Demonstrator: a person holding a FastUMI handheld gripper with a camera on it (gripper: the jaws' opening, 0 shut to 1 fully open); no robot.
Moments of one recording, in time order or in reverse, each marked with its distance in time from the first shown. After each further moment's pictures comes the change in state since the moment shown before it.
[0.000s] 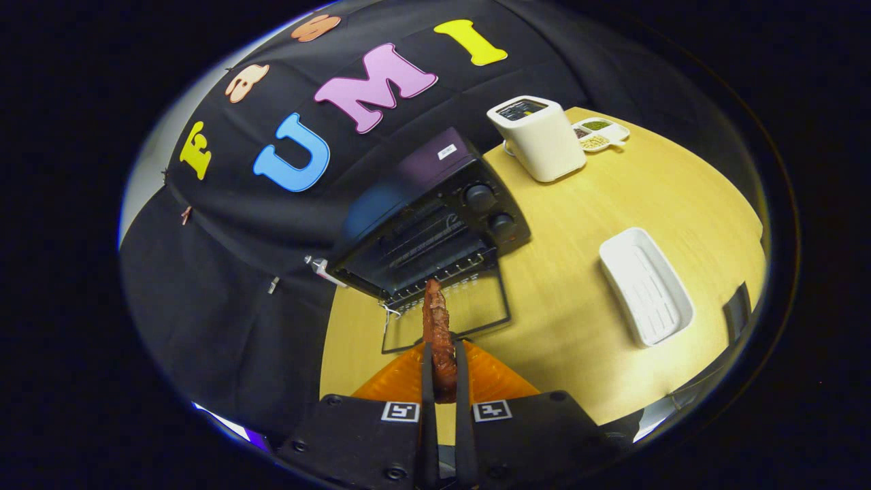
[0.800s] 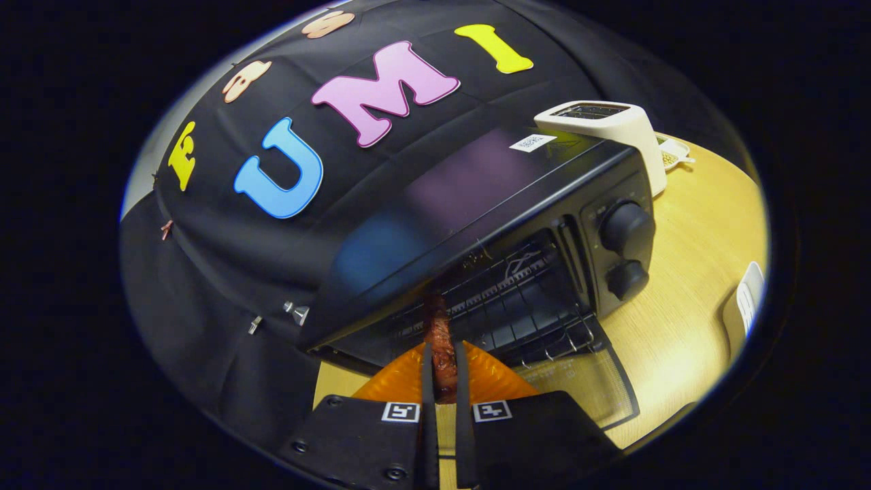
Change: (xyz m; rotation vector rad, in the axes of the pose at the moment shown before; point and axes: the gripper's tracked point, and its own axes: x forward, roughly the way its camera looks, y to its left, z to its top) arm 0.184 0.045 0.063 -0.007 -0.206 -0.015
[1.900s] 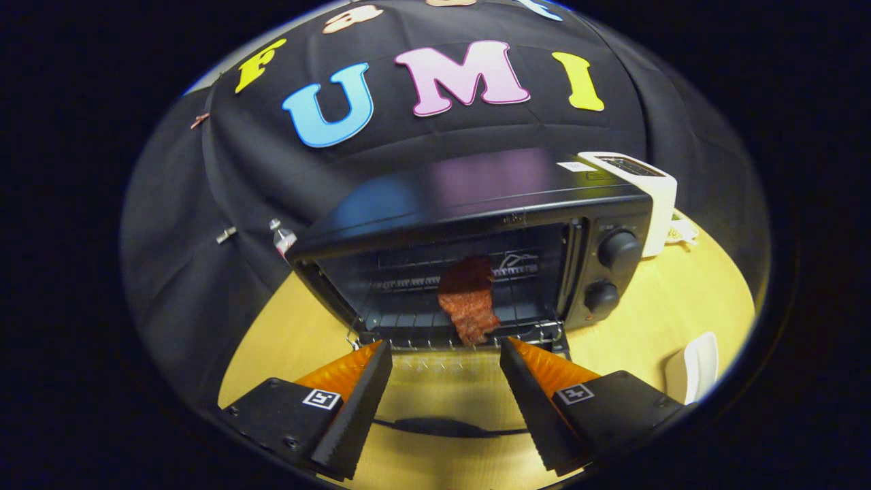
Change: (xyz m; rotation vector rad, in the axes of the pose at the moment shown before) arm -0.048 -0.018 -0.040 -0.475 0.061 -0.088
